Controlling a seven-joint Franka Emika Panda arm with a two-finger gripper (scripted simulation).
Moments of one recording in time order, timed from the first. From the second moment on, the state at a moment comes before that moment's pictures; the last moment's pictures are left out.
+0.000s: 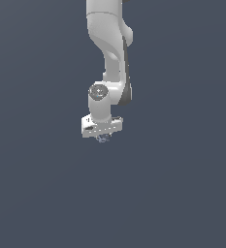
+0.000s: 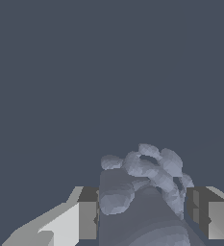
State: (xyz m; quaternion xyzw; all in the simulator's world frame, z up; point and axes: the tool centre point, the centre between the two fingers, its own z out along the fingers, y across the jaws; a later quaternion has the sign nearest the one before) arm -0.062 -0.050 0.047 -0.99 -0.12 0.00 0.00
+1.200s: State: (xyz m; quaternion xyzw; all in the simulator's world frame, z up) arm 0.031 0.000 0.085 -0.99 -0.12 0.00 0.00
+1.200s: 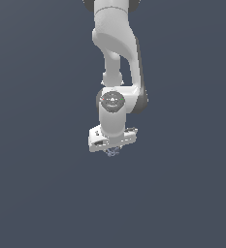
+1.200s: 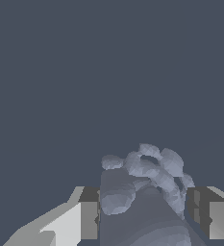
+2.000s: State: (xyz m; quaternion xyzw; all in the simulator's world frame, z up) arm 0.079 0.024 0.103 -0.99 -0.12 0.00 0.00
